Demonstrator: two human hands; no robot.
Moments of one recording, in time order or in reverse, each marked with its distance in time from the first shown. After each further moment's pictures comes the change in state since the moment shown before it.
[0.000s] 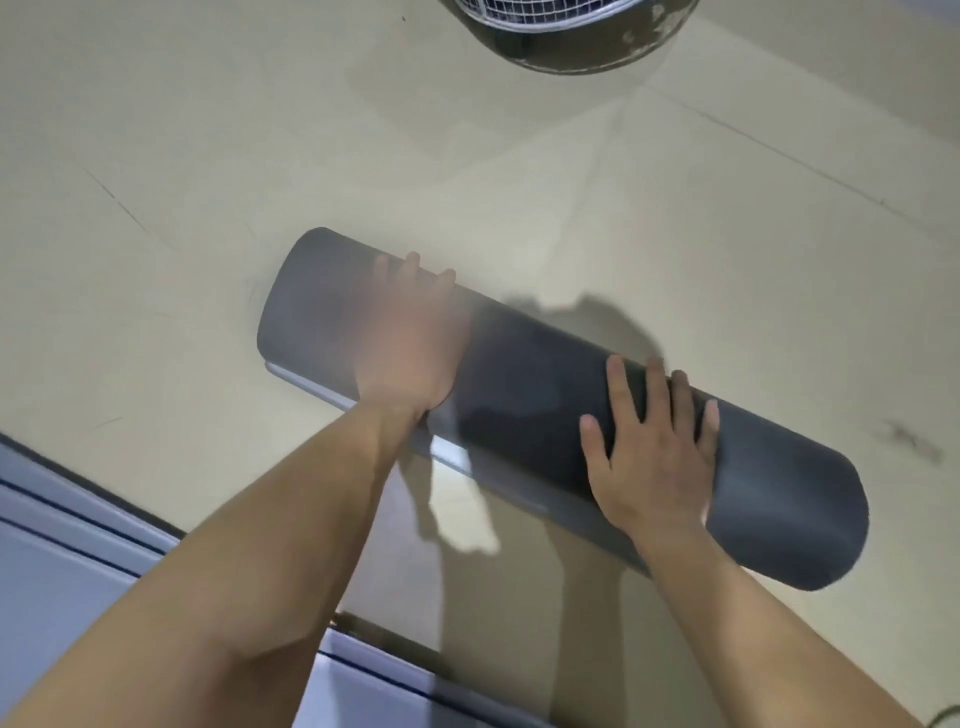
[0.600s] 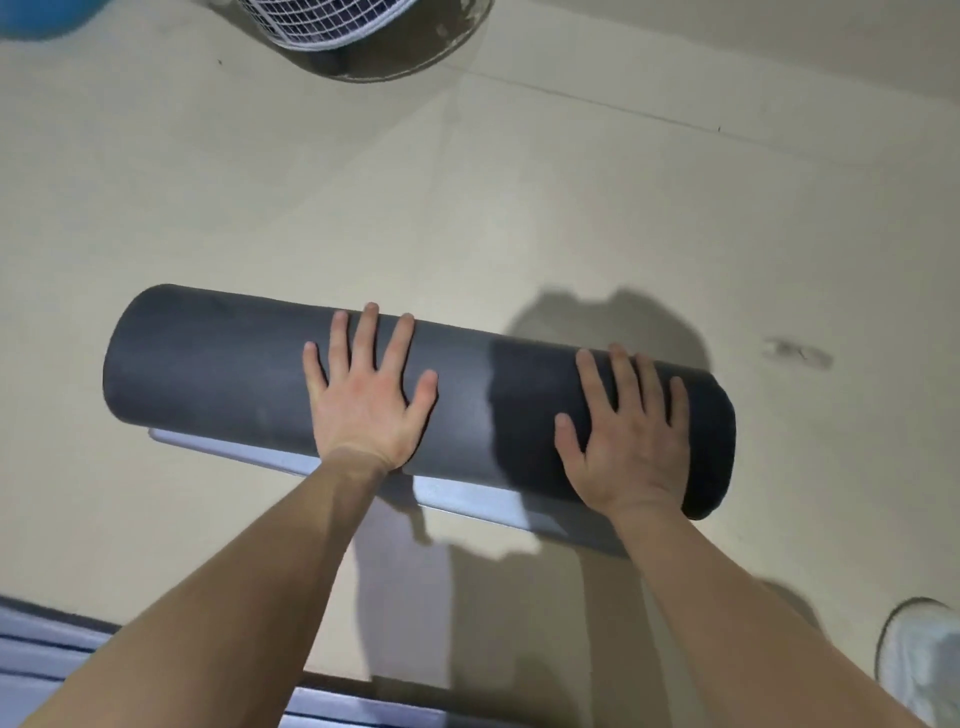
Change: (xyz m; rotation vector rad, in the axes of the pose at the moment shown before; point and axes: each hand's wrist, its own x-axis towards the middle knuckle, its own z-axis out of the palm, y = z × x) left_hand -0.042 0.087 0.011 0.117 -0.078 0.147; right_hand -0.013 0.106 0.018 0.088 0.012 0.073
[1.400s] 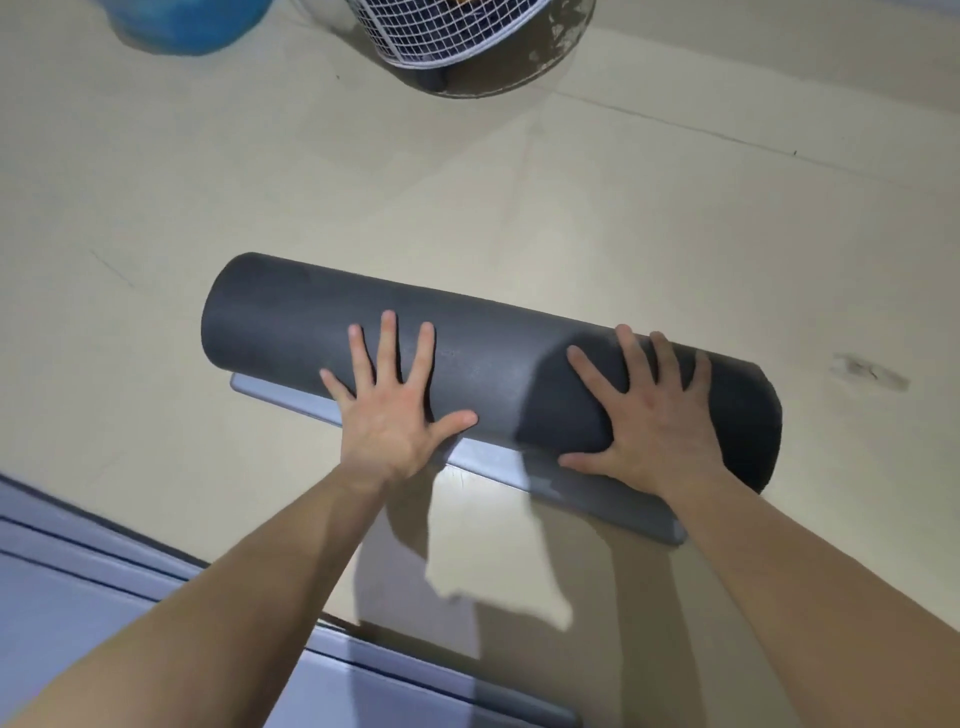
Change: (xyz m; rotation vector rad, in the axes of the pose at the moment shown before) left_hand -0.048 -0.057 -0.005 0.015 -0.136 -0.045; right_hand 0.013 -0.025 -0.011 -0.188 -0.112 -0.351
